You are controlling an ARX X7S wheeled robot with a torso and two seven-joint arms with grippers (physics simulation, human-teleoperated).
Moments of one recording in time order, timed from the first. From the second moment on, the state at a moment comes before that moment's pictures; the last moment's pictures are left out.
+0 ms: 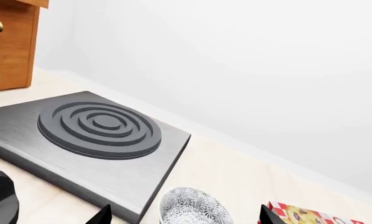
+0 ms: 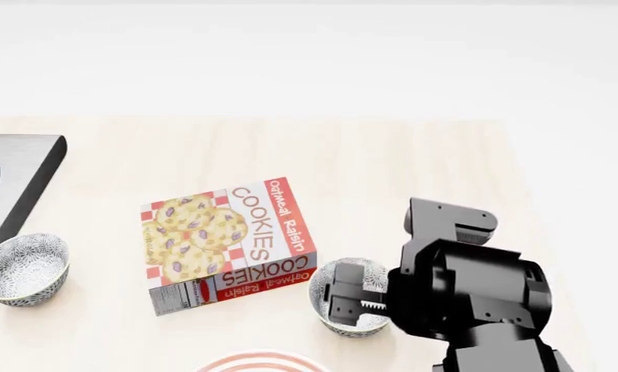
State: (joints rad) left arm -0.10 -0.33 -0.24 0.14 -0.65 -0.24 -0.16; right arm 1.26 0.09 -0.27 1.30 0.47 0.89 0.00
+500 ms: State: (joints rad) left arm -0.10 -0.34 -0.23 0.14 -0.65 -0.24 -0.17; right arm 1.24 0.08 -0.17 1.30 0.36 0.88 -0.04
